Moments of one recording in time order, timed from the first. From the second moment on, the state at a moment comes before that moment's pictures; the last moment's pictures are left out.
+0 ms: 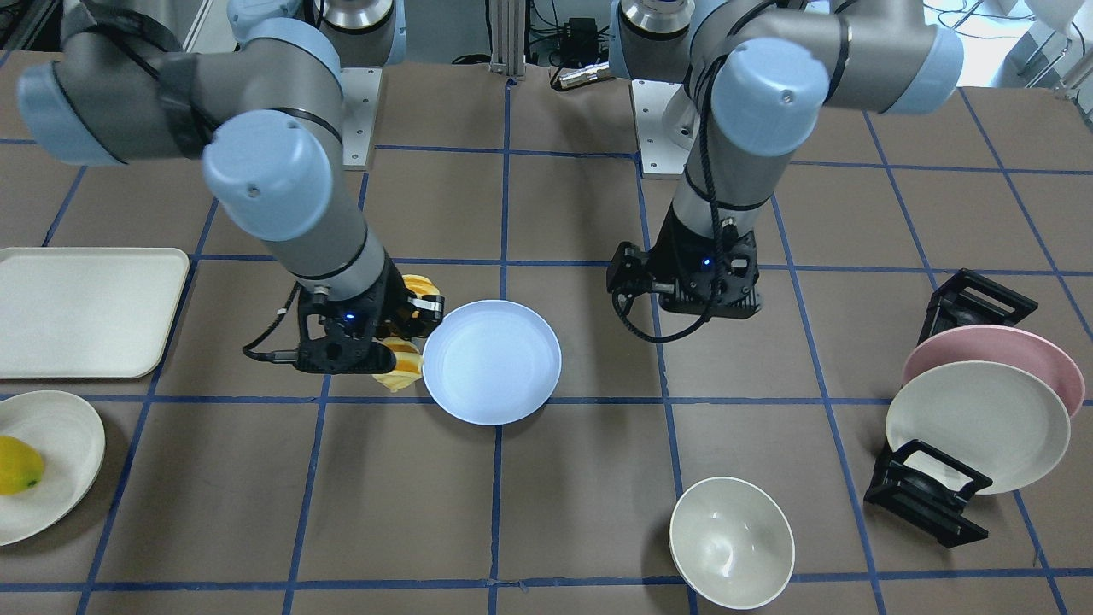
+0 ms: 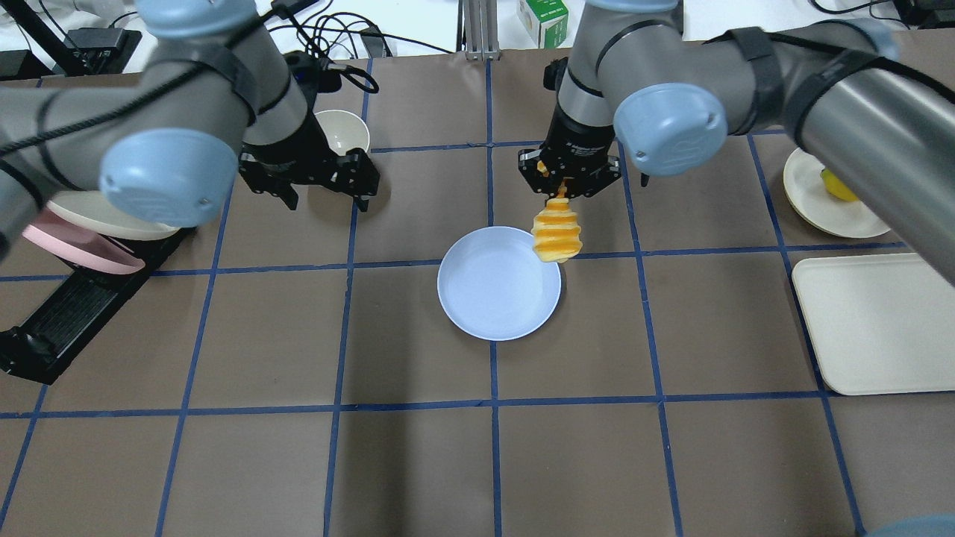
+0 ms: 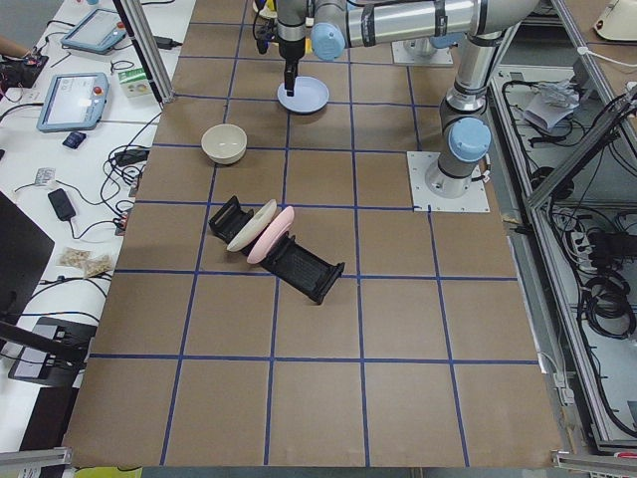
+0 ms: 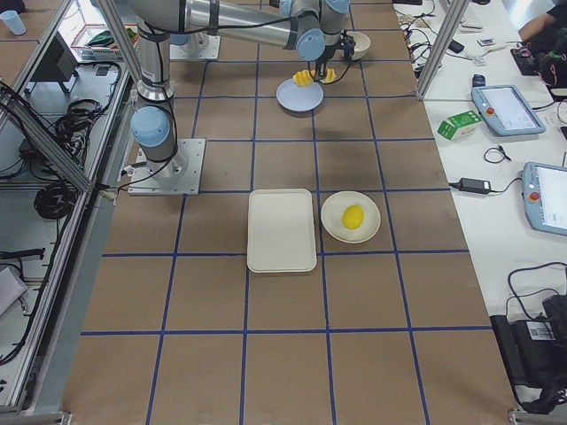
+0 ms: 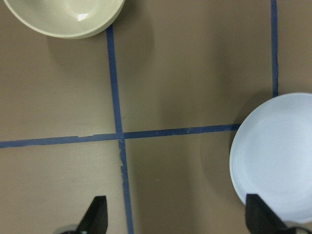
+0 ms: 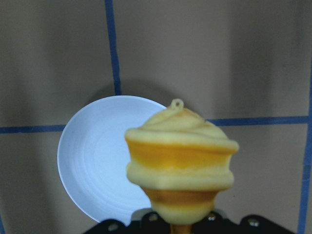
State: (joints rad) left arm -1.62 -1.65 -1.64 -1.43 1.56 0.07; right arm 1.78 -1.22 1.57 -1.86 -1.41 0.26
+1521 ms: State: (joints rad) left arm -1.59 -1.52 -1.57 -1.58 1.57 0.08; right arm 1.92 -1.07 1.62 -1.97 -1.43 0.36
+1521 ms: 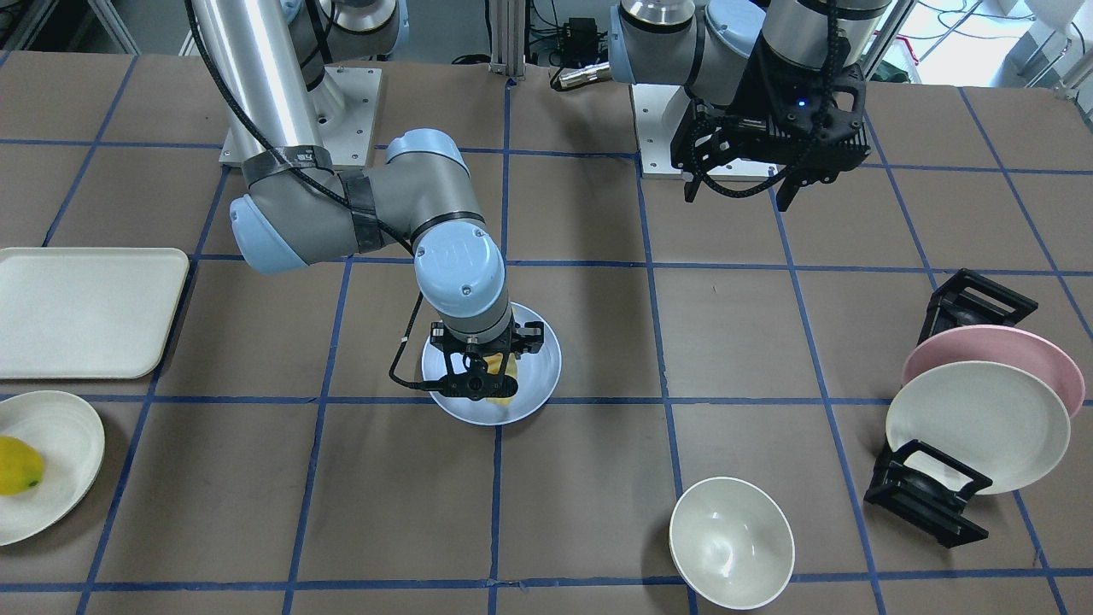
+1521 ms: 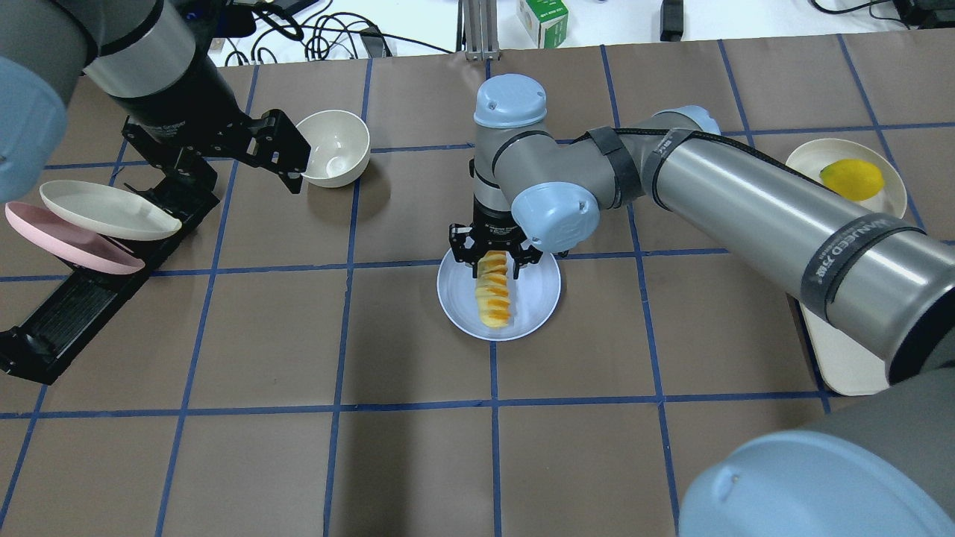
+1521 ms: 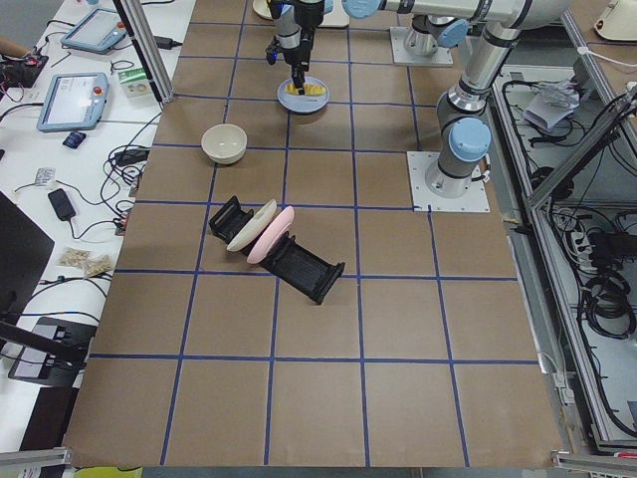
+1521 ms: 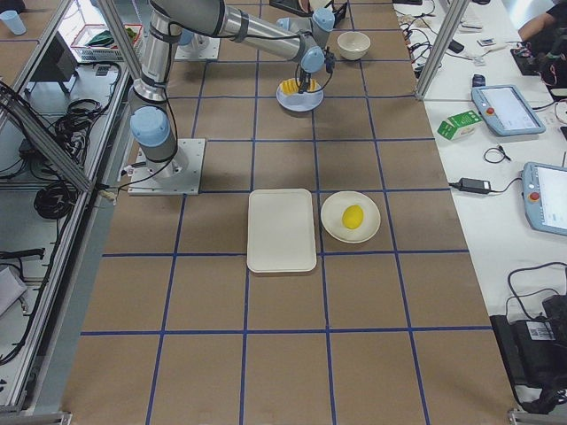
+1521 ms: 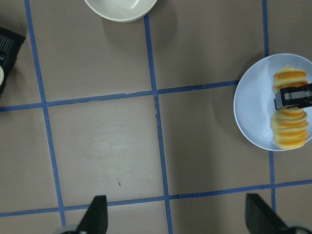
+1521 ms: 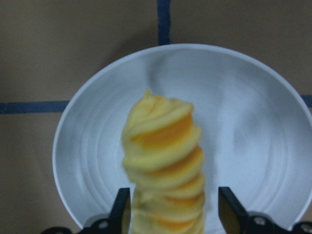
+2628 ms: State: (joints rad) left arm -1.59 -1.52 -1.57 -1.57 1.57 0.08; right arm 1.77 -1.24 1.59 -1.87 -1.46 0.36
